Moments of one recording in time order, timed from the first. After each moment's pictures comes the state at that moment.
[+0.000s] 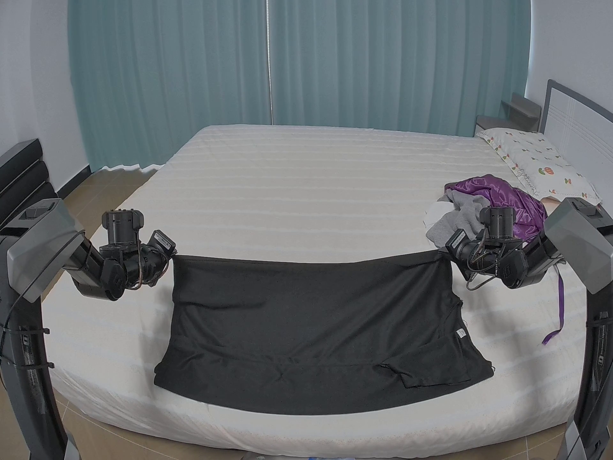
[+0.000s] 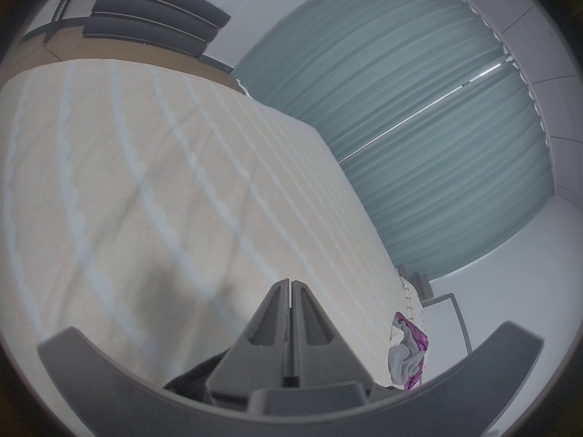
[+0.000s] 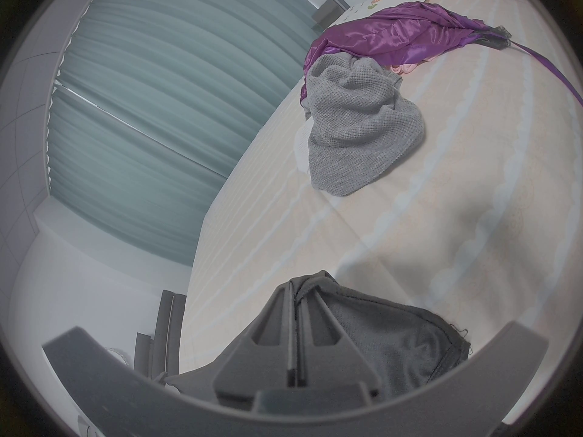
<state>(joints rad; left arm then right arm) 0.03 2.30 -1.14 -0.70 -0.13 -0.95 0.07 2.38 -1.26 -0.61 0.18 0.91</state>
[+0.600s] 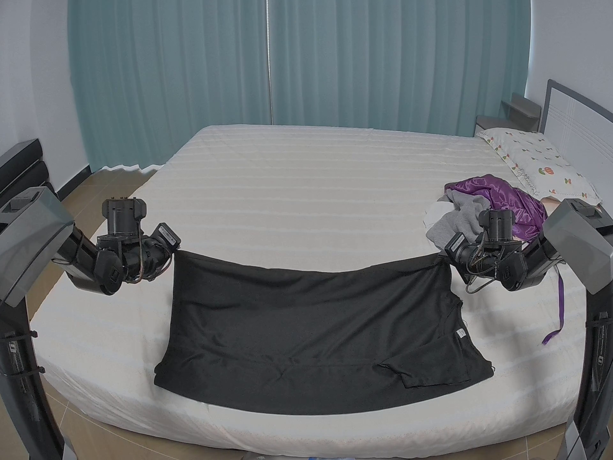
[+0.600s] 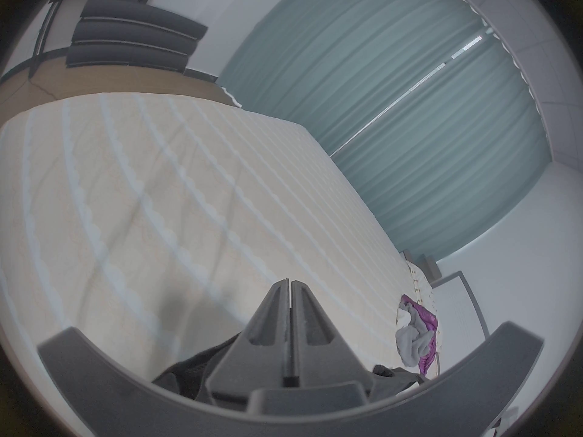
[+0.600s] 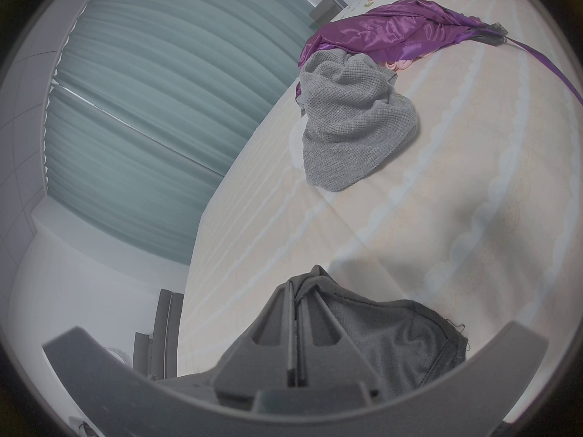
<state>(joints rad) -0.03 2.18 -1.09 -0.61 -0.08 -0.85 0.07 2.38 -1.25 -0.61 0.18 0.91</state>
